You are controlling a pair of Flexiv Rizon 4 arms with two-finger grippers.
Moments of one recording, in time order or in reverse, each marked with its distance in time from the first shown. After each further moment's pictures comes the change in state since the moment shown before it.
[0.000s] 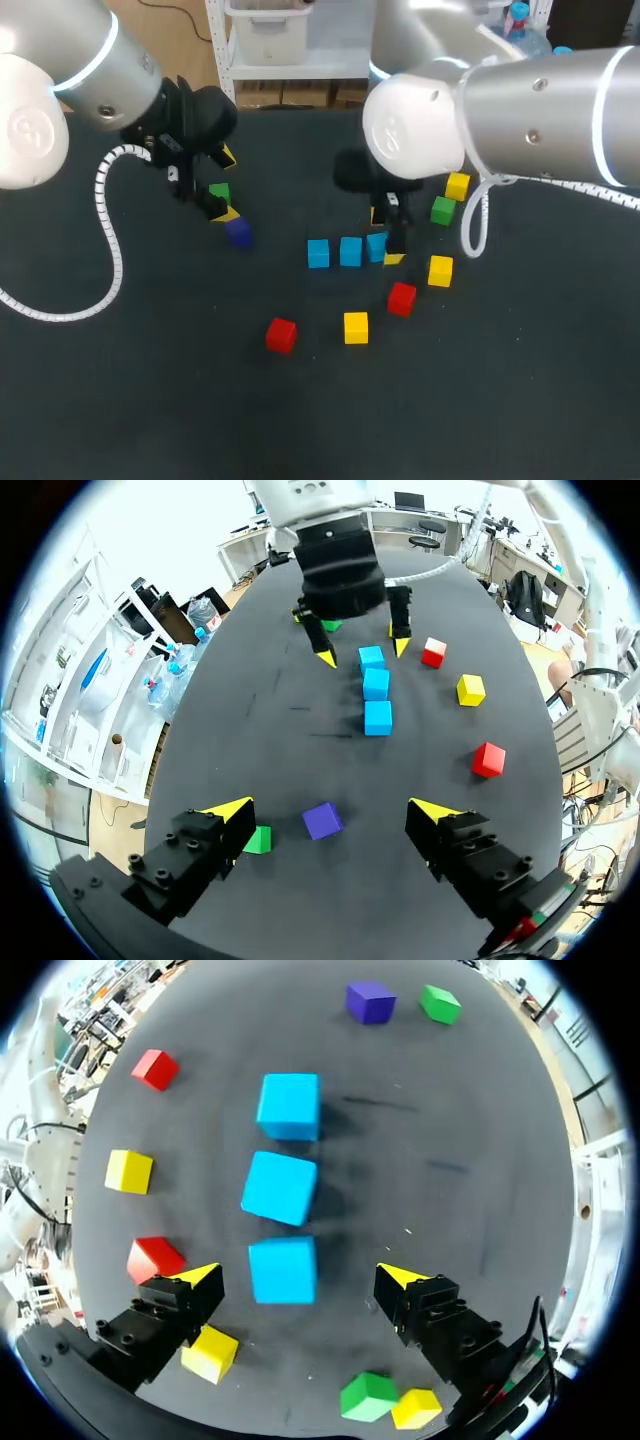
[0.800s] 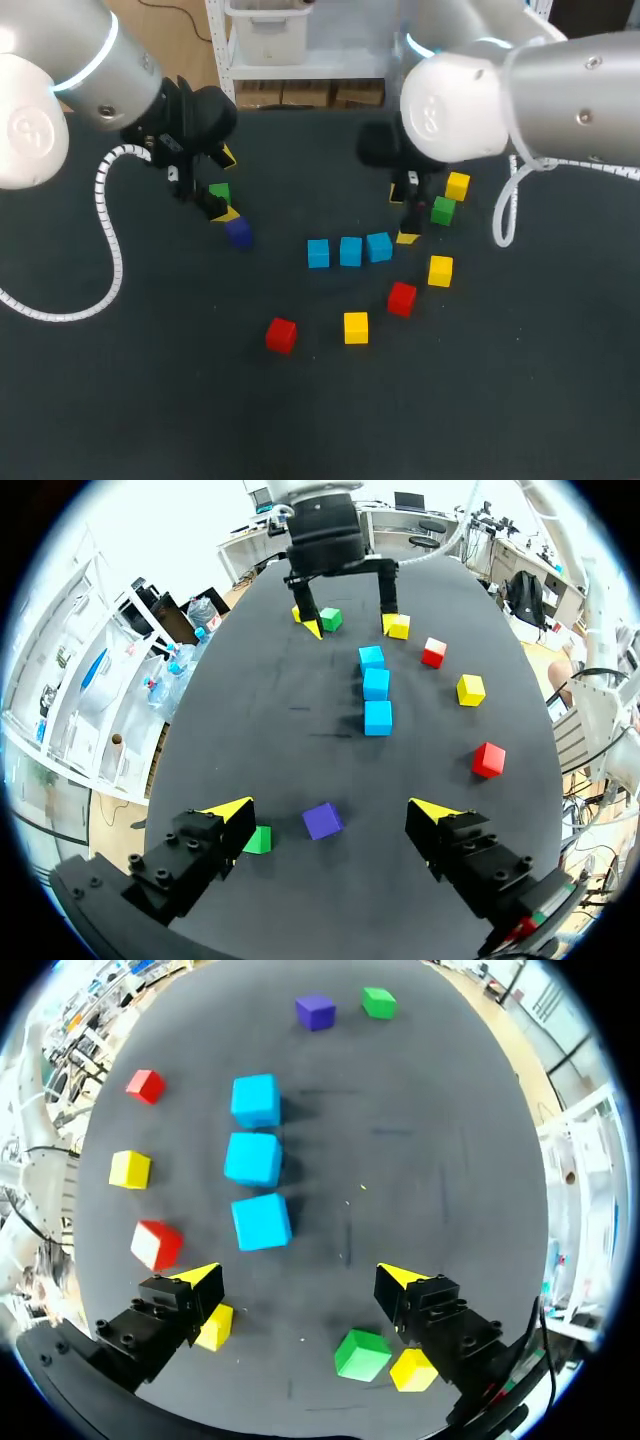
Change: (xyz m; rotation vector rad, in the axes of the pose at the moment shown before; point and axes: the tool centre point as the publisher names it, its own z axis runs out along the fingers) left arm 0.000 0.000 0.000 0.000 0.000 0.000; right arm 0.017 -0.006 -0.029 0.053 -0.053 0.073
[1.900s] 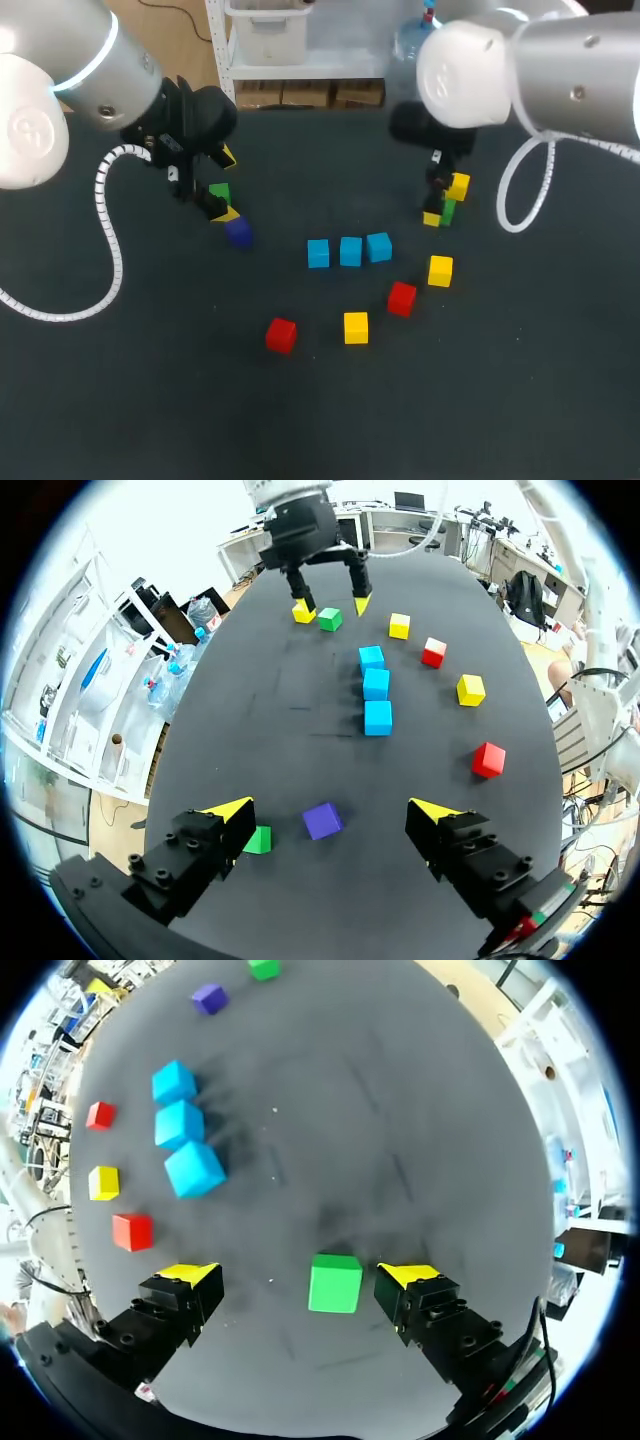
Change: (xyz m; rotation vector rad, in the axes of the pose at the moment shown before) left arm 0.000 0.000 0.000 0.000 0.000 0.000; right arm 0.059 -0.029 -0.005 -0.026 0.090 0.363
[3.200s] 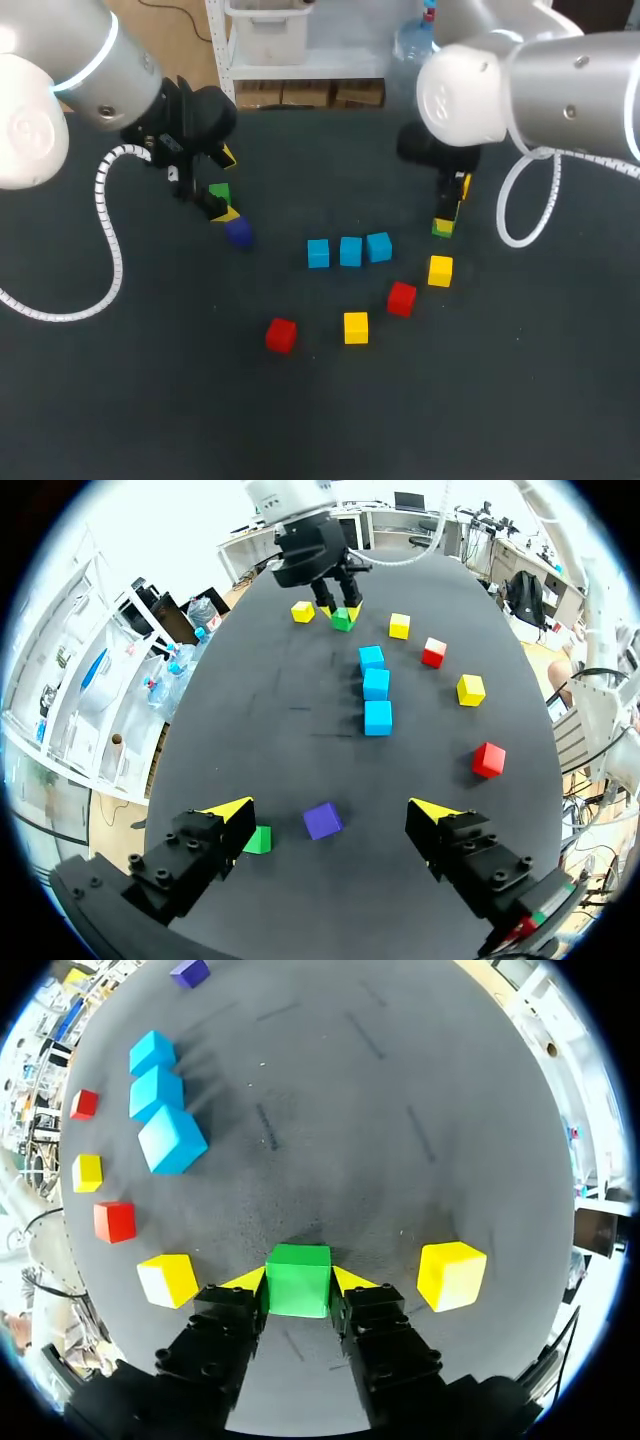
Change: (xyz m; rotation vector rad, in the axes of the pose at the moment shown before) left arm 0.000 0.000 0.000 0.000 0.000 0.000; right arm 0.019 0.004 0.023 -0.014 0.057 0.050
